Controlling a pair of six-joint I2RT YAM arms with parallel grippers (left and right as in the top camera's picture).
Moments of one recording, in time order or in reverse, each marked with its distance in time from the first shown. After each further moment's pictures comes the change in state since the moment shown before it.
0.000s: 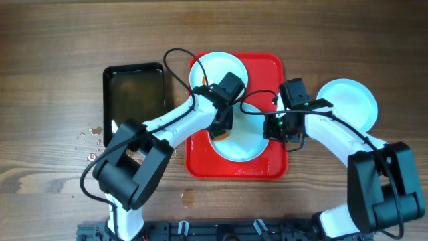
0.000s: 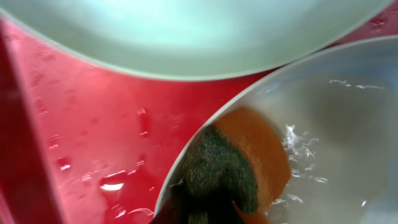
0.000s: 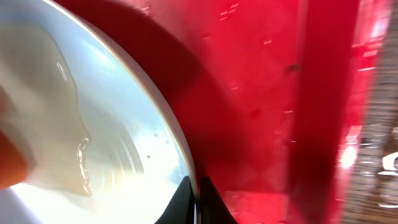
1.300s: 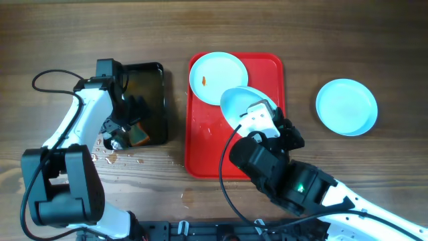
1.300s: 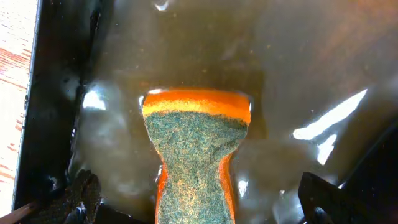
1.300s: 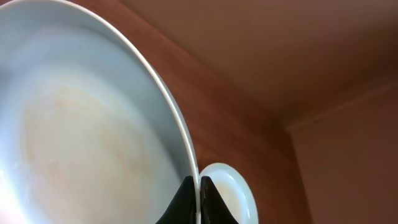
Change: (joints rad) left arm 0.718 -0.253 -0.188 -0.158 0.071 0.098; right arm 0.765 -0.583 -0.009 -0.011 1.335 -0.364
